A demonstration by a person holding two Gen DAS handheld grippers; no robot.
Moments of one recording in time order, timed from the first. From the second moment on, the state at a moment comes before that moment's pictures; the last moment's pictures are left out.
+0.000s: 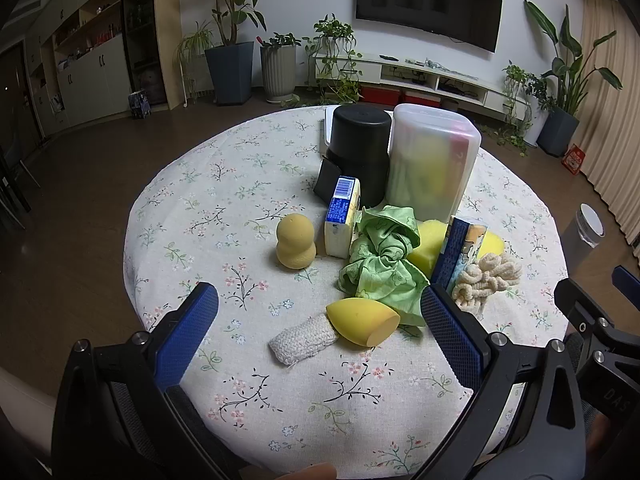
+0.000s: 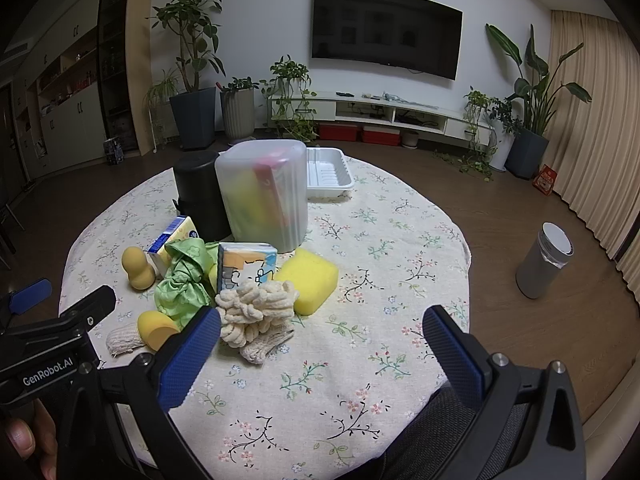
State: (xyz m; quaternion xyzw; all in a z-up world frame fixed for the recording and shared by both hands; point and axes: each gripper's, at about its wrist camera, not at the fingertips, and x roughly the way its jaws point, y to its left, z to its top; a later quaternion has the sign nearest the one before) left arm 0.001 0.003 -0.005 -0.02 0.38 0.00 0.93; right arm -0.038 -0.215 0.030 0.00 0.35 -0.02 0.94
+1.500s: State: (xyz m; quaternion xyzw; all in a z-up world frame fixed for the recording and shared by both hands) left arm 0.018 0.029 -0.072 0.06 0.51 -0.06 0.86; right arm 0.008 -0.219 -0.033 0.01 0.44 0.06 0.90
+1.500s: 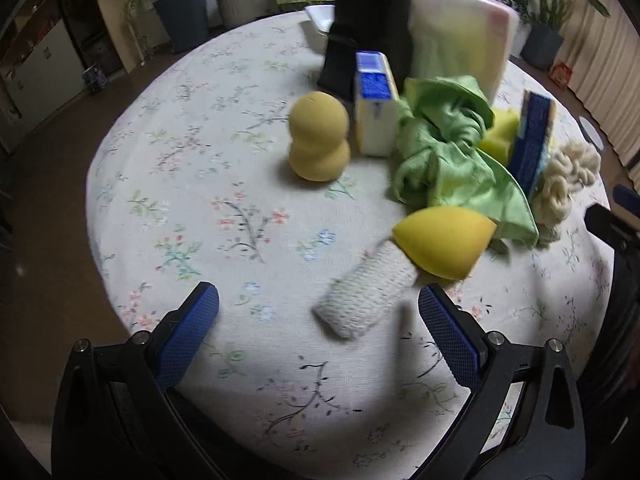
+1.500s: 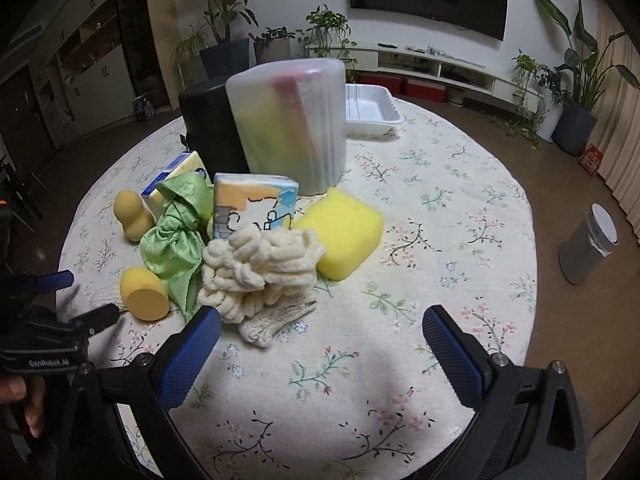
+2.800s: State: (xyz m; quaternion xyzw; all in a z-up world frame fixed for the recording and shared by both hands) left arm 0.013 0.034 -0.056 0.03 0.50 -0.09 0.86; right arm 0.024 -0.212 -0.047 0.04 0.47 0.11 0.88
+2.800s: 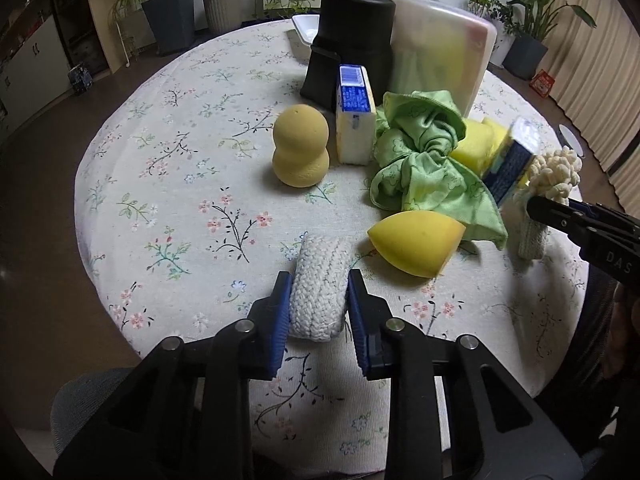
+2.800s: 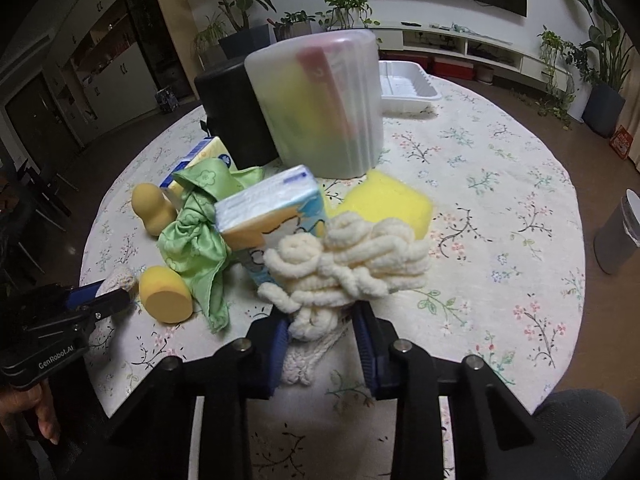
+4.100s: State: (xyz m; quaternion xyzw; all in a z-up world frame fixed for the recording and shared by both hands) left arm 0.161 0.089 0.051 0.03 0.41 -0.11 0.90; right arm 0.131 -0.320 0.044 -0.04 0.42 0.06 0.90
